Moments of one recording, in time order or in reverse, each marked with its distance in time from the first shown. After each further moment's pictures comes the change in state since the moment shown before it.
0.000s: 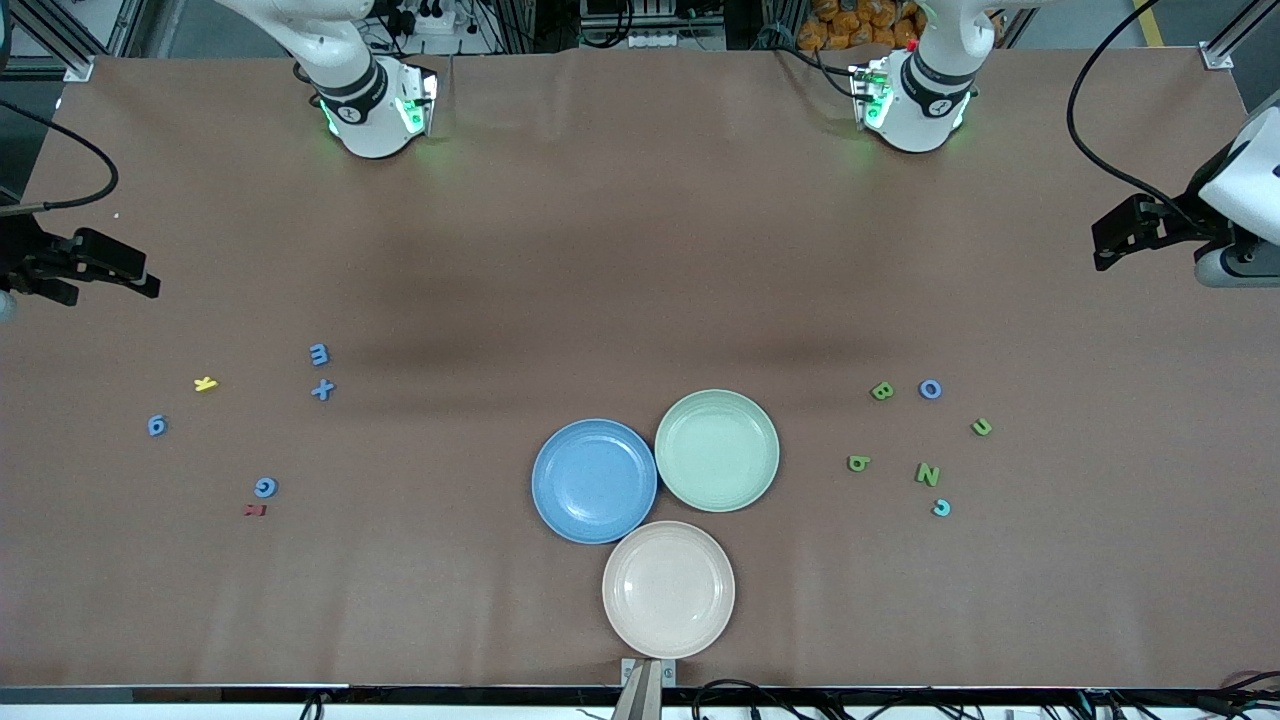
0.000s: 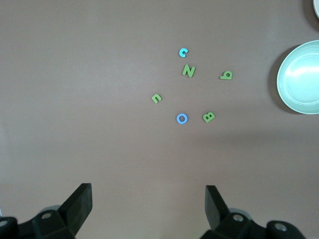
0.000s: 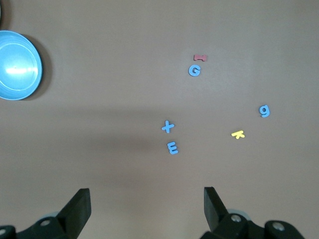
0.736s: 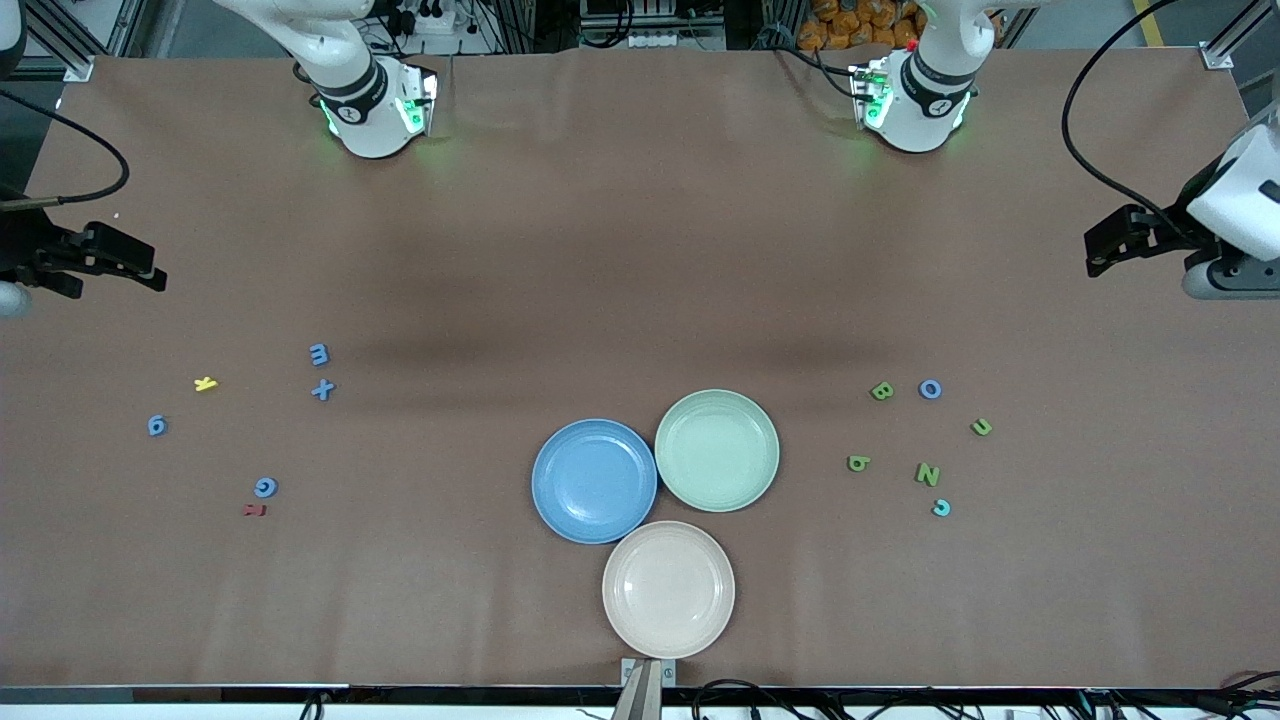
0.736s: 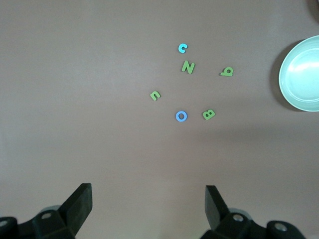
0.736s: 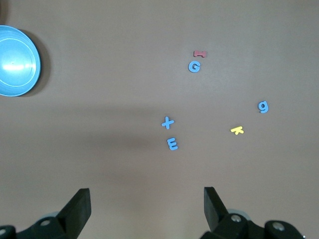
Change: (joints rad) left arm 0.000 0.021 0.000 -0.004 -0.003 0.000 0.000; right arm 0.020 -0.008 0.000 0.002 -0.018 -0.020 0.021
